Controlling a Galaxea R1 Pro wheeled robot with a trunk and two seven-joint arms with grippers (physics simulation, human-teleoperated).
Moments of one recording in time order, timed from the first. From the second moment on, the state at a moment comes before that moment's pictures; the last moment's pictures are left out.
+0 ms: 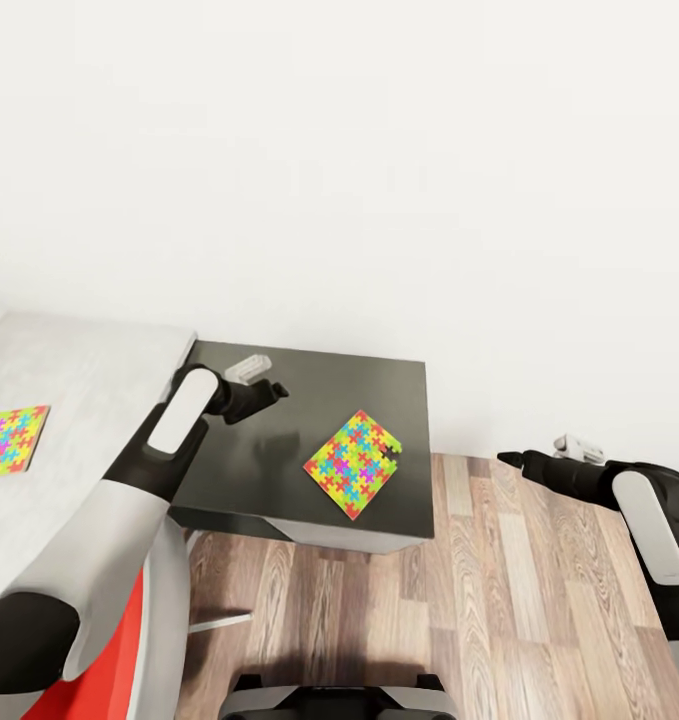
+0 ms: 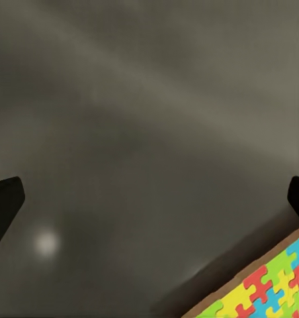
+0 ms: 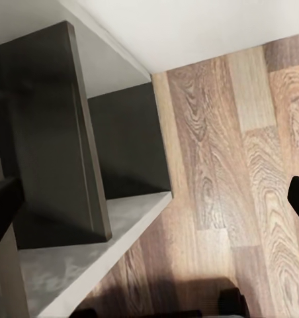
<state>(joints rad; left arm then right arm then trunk) -1.03 0.04 -0.27 -1.10 1.22 0.83 0.79 -0.57 -0.33 -0.15 -1.44 -0.75 1.04 -0.14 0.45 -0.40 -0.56</state>
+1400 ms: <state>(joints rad) -0.91 -0.08 -0.27 -1.04 1.21 0.80 0.79 -0.53 -0.33 -0.15 -1.43 -0.76 1.04 -0.14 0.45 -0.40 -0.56</state>
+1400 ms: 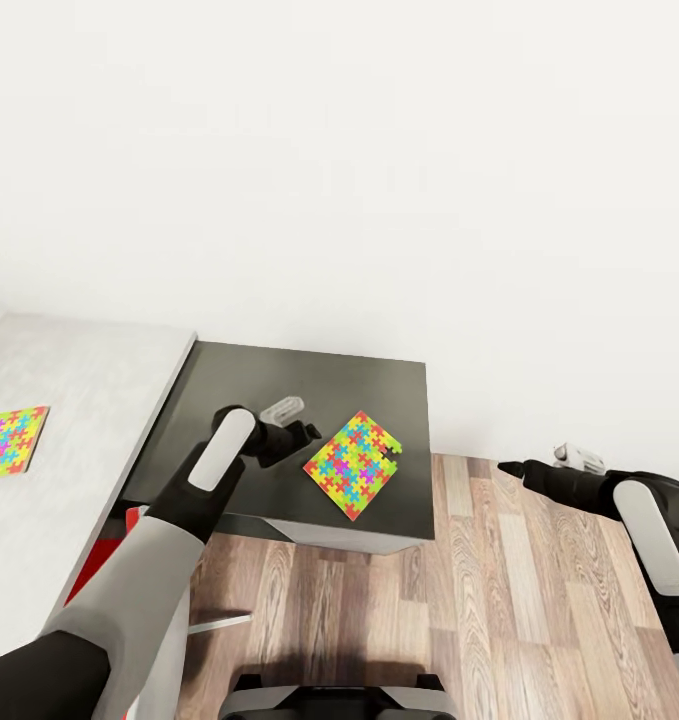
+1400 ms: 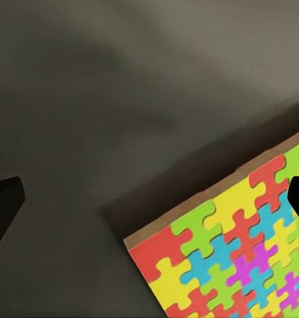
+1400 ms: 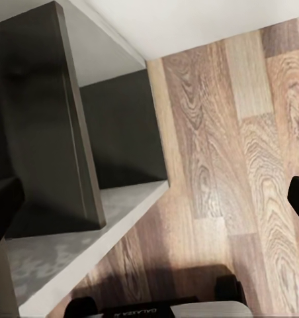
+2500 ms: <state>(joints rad) -0.91 -0.08 -0.27 -0.99 1.19 0.77 0.77 -0.52 -0.34 -0.16 -1.40 -0.75 1.04 0.00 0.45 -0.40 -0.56</state>
